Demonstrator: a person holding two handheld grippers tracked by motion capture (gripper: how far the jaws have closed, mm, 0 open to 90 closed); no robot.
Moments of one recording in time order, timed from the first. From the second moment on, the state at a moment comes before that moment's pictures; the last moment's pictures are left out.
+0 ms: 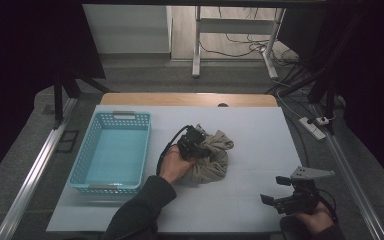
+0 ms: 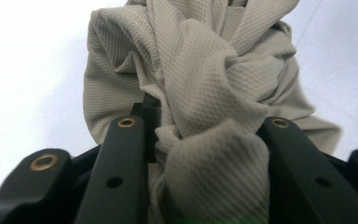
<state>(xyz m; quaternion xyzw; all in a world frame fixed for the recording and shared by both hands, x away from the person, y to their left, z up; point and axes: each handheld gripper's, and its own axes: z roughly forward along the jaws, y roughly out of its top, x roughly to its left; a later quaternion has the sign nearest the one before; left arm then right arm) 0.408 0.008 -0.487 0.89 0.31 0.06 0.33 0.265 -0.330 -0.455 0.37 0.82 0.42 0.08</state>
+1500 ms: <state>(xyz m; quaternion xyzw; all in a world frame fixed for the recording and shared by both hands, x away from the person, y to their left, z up) 0.413 0.014 -0.499 0.87 0.32 0.02 0.37 0.266 -0.329 -0.455 0.37 0.83 0.42 0.07</state>
